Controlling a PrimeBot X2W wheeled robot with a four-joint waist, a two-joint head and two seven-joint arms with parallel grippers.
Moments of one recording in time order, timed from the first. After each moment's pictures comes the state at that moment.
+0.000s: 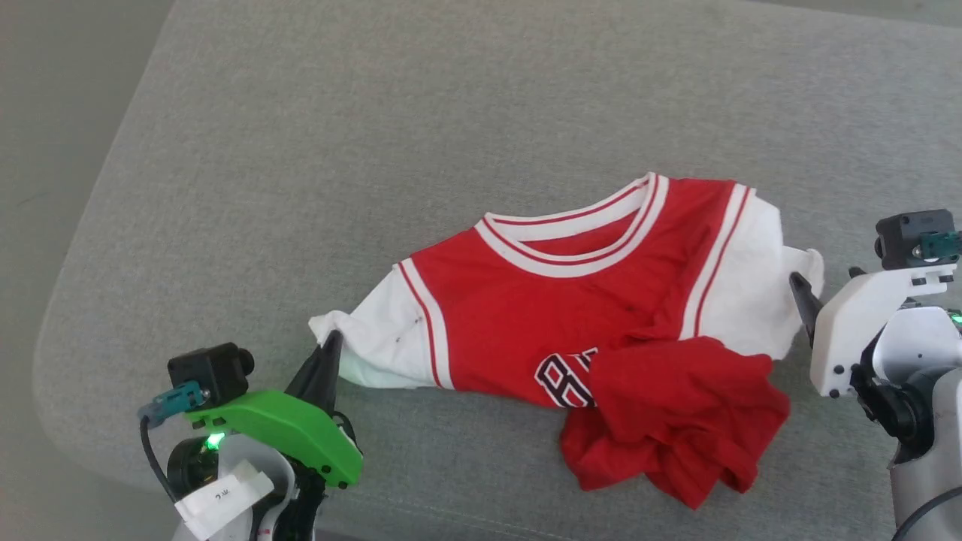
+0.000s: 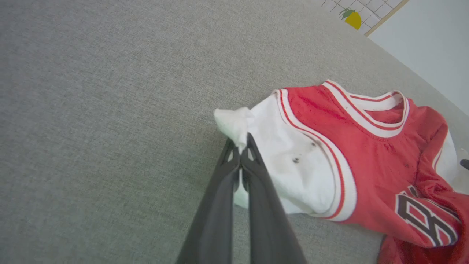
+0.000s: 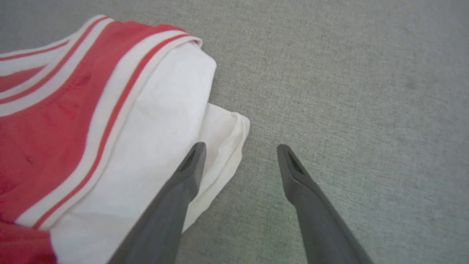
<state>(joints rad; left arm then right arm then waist) -0.05 0.16 -0.18 -0.09 -0.61 0.09 0.20 -0.29 -0.16 -0.13 0.05 0.10 0.13 0.67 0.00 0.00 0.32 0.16</state>
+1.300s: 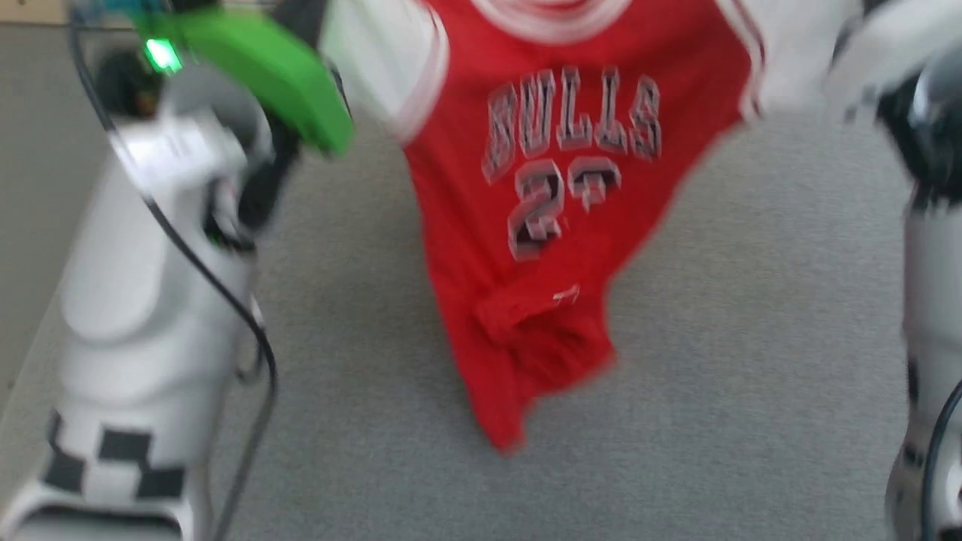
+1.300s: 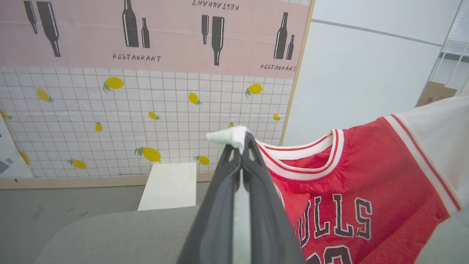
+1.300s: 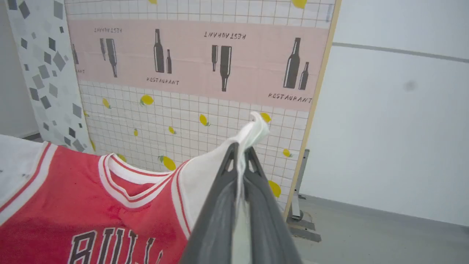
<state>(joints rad) -0.85 0.21 -0.24 0.18 -0.52 -0.02 0.30 -0.86 -0.14 -0.07 0.21 0.12 0.13 0.35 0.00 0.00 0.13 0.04</state>
